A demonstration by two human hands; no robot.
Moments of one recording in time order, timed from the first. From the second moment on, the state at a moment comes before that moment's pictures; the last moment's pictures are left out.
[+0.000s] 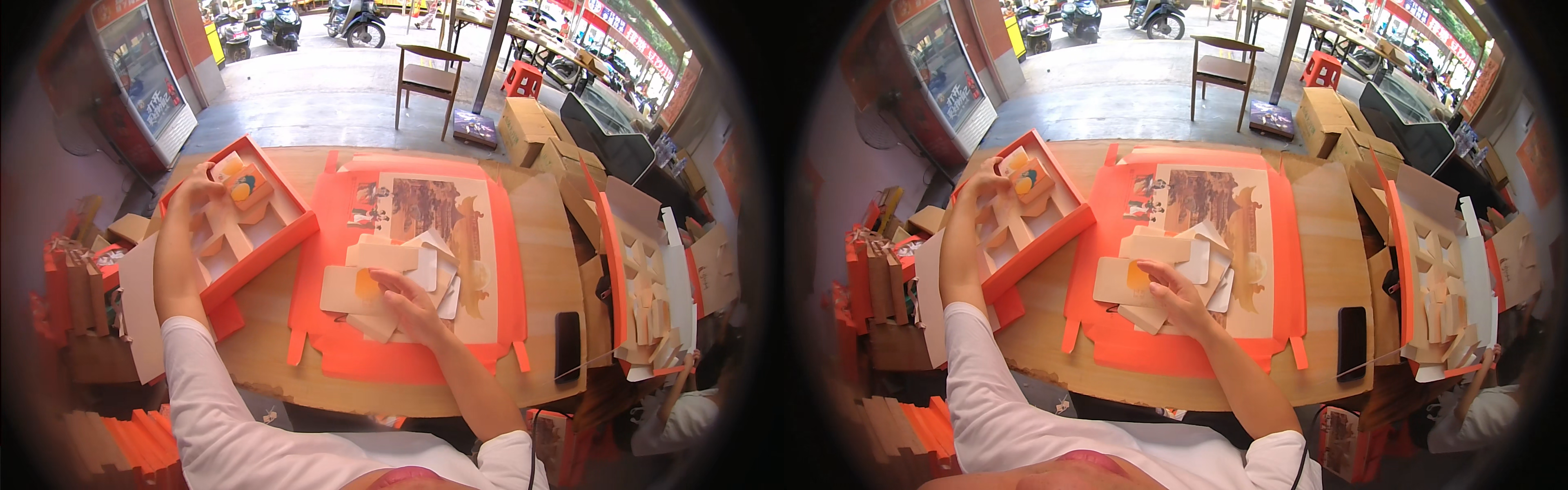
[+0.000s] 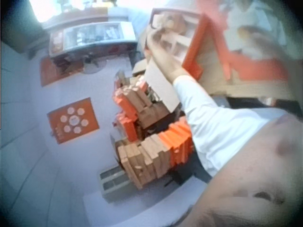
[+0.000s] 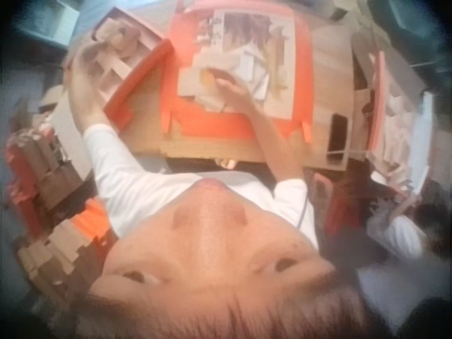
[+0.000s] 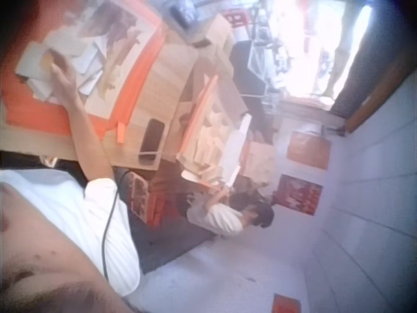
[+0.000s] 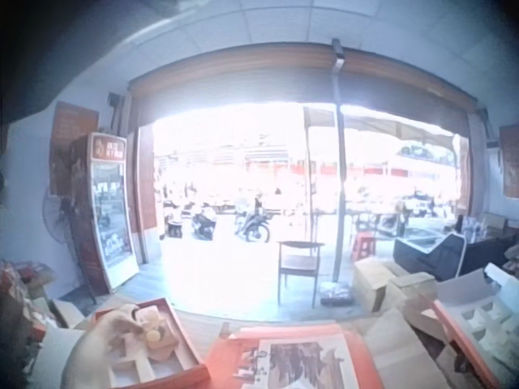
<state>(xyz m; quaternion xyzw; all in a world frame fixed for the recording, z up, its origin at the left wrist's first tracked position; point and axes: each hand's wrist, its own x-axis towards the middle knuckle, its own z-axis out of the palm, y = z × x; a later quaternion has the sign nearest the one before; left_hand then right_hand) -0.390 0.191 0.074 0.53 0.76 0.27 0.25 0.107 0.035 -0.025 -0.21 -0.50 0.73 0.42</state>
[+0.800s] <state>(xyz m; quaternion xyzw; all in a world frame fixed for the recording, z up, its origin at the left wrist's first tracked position) -0.430 0.183 0.074 0.58 0.75 0.28 0.16 0.097 0.034 -0.021 -0.18 -0.50 0.74 0.42</state>
